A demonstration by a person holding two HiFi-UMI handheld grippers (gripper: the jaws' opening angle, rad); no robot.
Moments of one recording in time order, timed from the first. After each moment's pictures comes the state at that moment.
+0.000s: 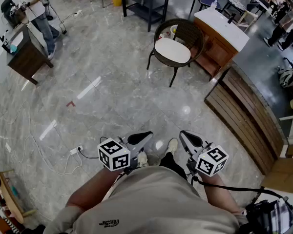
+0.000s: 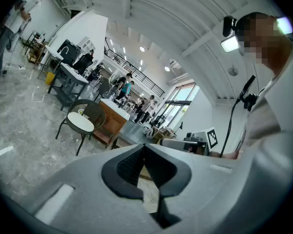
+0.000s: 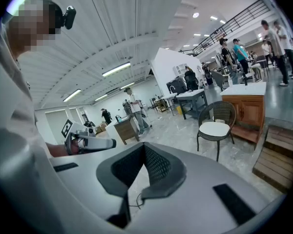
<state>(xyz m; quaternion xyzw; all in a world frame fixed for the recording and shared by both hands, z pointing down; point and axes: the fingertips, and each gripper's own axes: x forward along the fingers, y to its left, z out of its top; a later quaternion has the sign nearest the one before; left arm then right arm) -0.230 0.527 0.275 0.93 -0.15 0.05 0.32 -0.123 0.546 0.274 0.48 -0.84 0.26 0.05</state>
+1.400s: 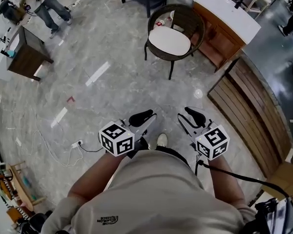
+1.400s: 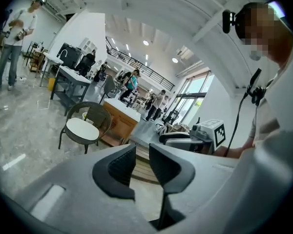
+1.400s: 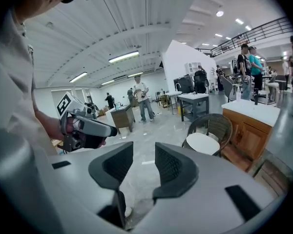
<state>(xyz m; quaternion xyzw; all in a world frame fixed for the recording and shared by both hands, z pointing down) -0.030 0.364 0.285 0.93 -0.21 0.10 0.30 0.066 0.375 0.291 0.44 -0.87 0.19 0.14</state>
